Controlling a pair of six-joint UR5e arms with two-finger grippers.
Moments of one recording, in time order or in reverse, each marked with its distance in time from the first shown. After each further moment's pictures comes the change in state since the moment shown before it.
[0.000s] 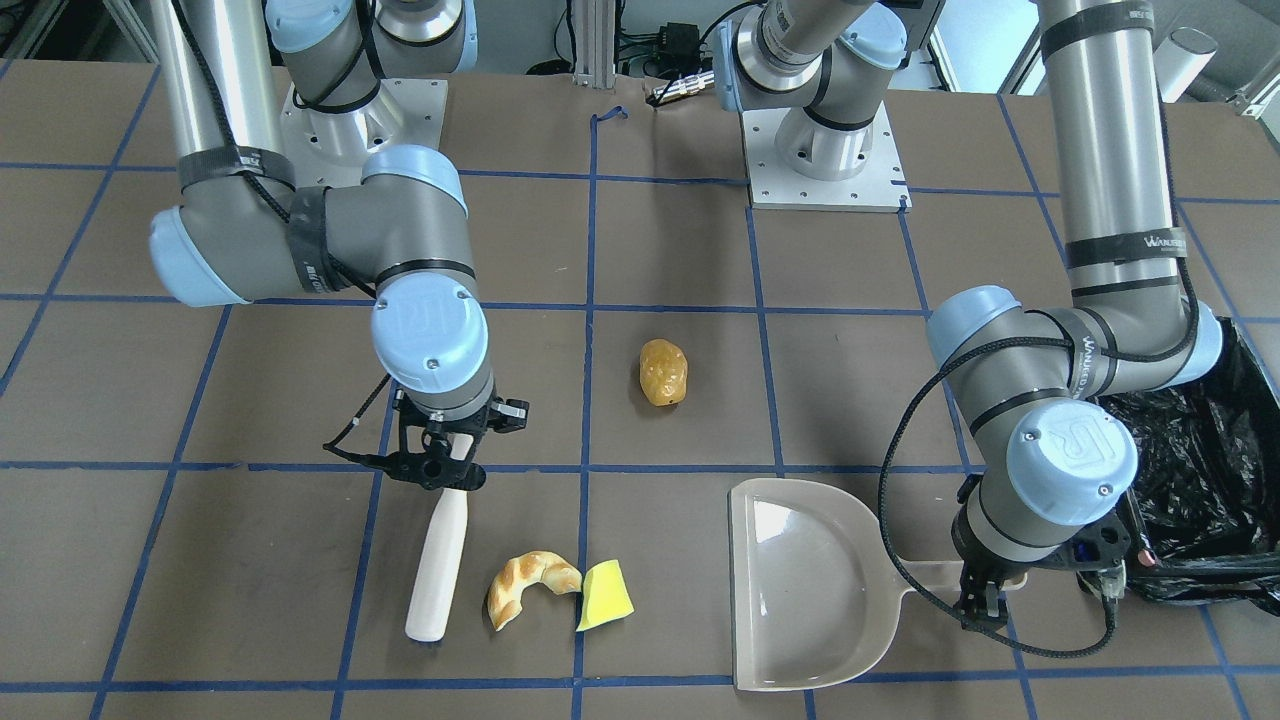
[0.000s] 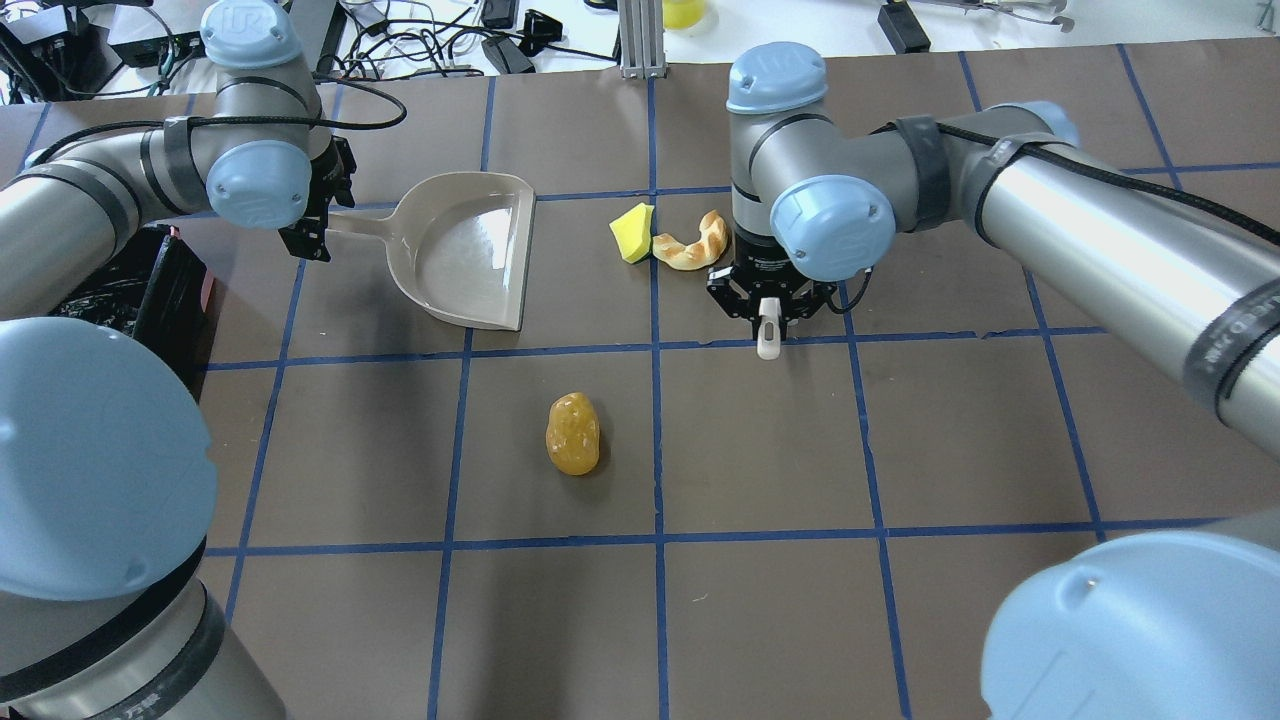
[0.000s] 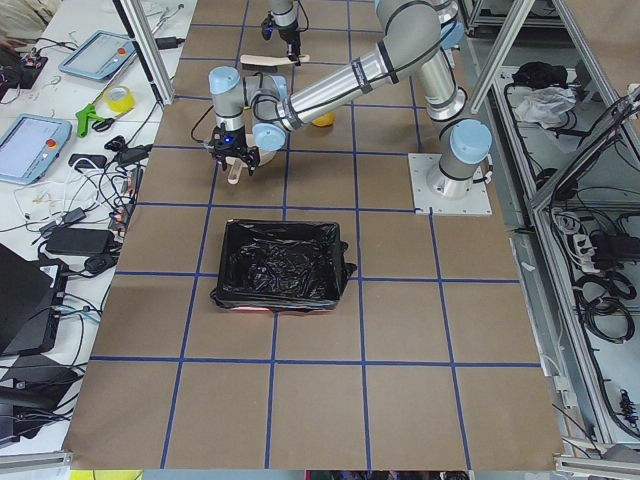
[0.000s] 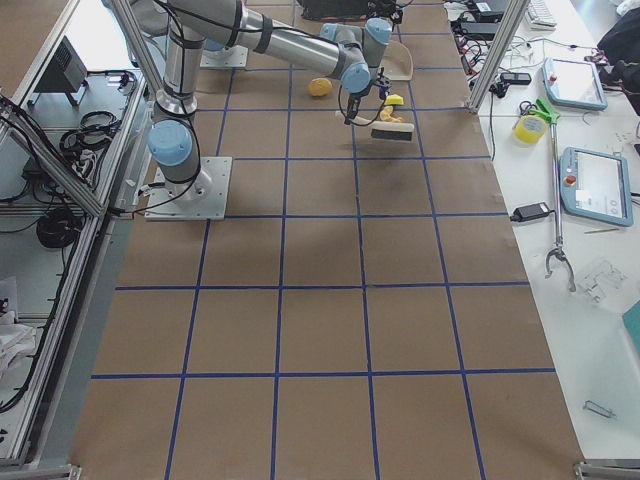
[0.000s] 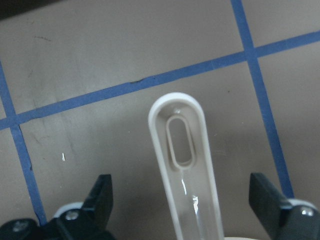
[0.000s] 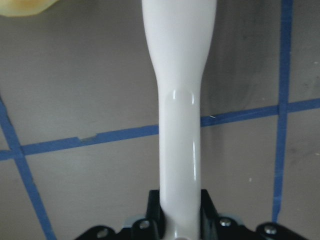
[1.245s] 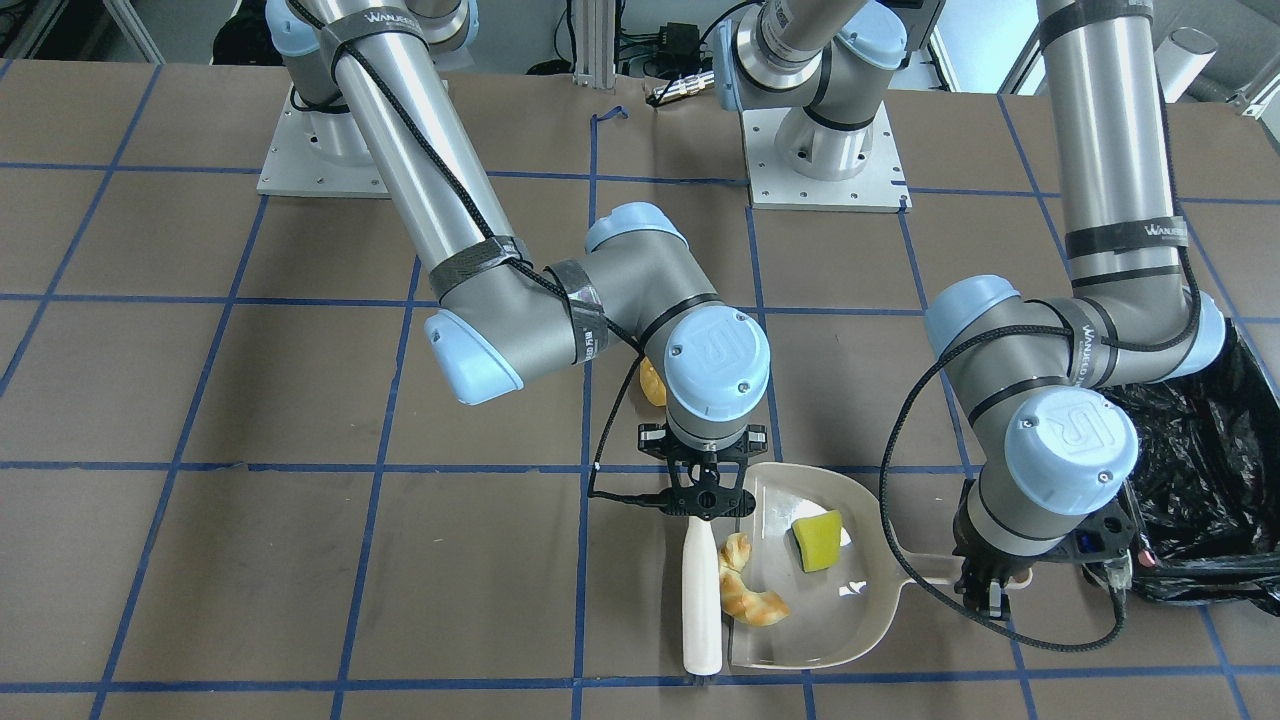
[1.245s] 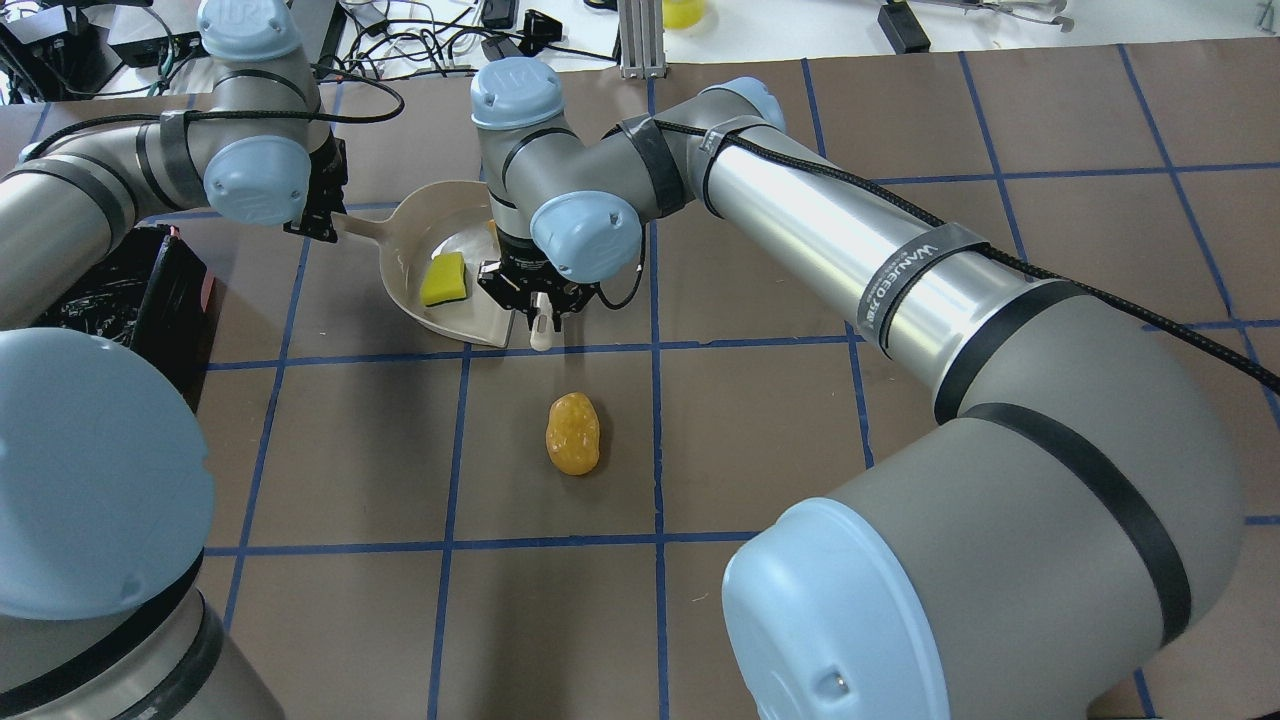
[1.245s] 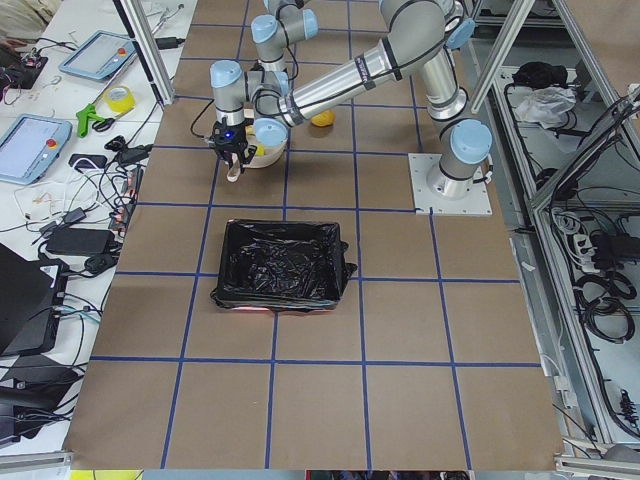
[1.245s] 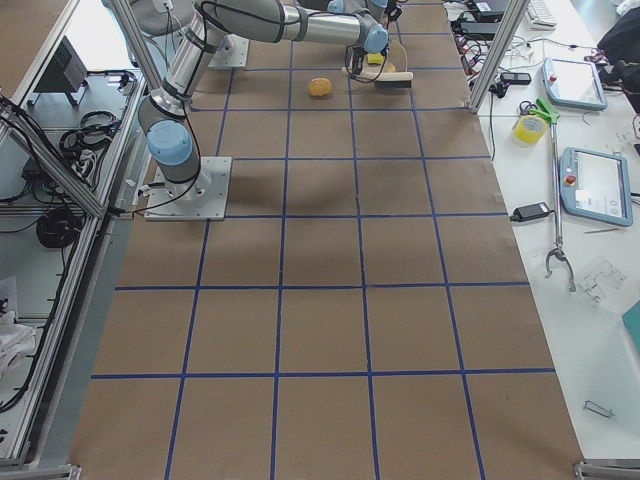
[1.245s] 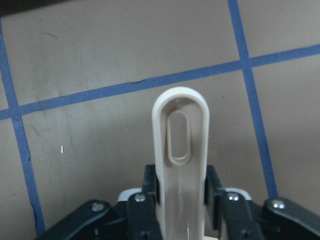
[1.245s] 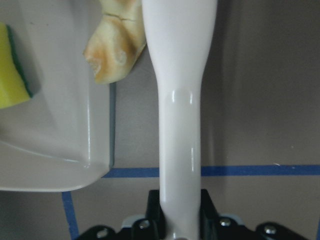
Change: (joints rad) left arm -0.009 0.017 -0.002 0.004 0.009 -0.053; right arm 0.269 0.281 -0.409 -0.010 0.181 0.171
